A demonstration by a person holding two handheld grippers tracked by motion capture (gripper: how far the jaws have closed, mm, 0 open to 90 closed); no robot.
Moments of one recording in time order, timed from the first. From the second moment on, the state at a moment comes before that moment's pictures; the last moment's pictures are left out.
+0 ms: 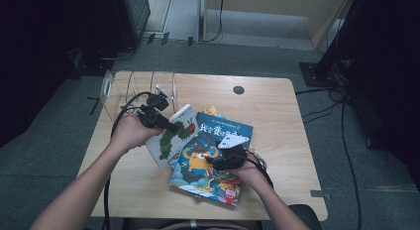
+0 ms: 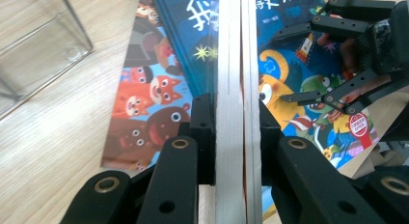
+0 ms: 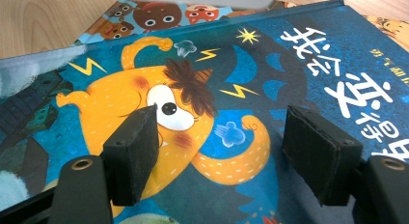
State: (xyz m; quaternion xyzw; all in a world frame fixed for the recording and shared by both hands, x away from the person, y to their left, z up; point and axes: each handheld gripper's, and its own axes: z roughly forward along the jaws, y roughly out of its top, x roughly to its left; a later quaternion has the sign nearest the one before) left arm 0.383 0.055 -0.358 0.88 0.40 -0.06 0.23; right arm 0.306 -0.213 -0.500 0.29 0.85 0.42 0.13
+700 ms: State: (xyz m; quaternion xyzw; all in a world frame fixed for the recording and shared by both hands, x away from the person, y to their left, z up) left arm 0.390 0.088 -0.345 0.88 0.43 -0.03 0.22; right arm 0.307 -0.215 -0.501 0.29 0.85 0.43 0.13
